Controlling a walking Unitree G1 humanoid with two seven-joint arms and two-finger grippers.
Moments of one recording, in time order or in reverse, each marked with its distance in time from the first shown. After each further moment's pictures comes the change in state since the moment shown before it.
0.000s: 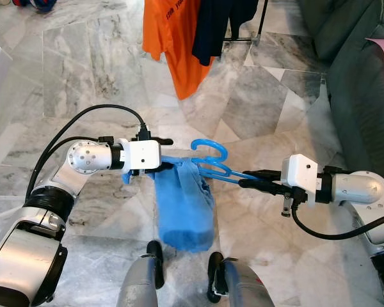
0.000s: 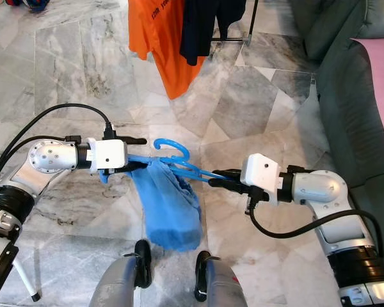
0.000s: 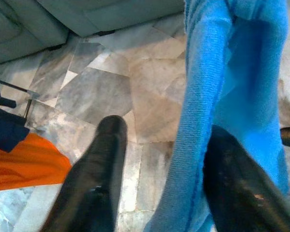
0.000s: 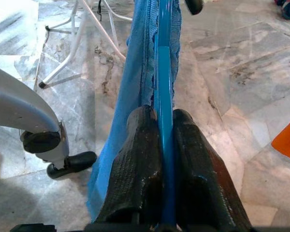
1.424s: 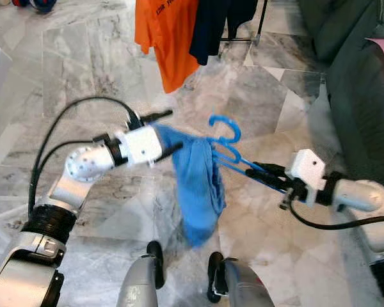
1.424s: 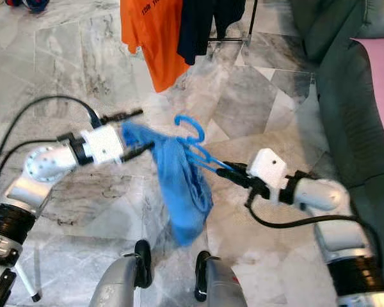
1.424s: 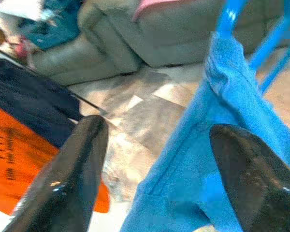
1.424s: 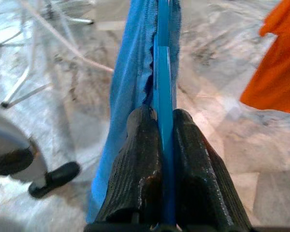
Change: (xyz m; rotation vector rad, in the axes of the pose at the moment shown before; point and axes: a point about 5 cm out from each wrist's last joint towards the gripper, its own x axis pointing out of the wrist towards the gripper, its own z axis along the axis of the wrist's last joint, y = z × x) left arm -0.003 0.000 0.025 -0.008 -0.126 0.316; right arm -0.008 -0.001 -0.012 0.115 0.013 -0.183
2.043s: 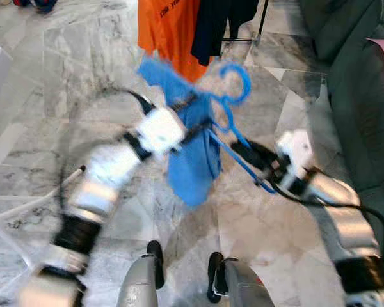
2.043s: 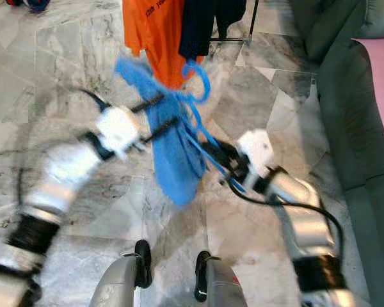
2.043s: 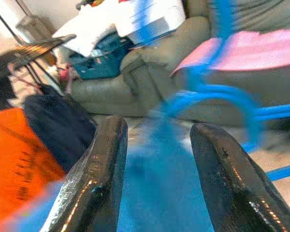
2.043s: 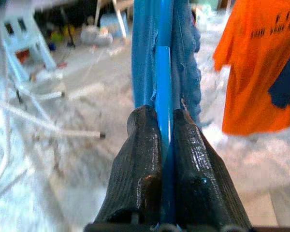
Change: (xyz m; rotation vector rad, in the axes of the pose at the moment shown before) left arm 0.019 0.014 0.049 -0.148 -0.206 0.223; right arm 0.032 0.008 0.010 0.226 -0.223 -0.227
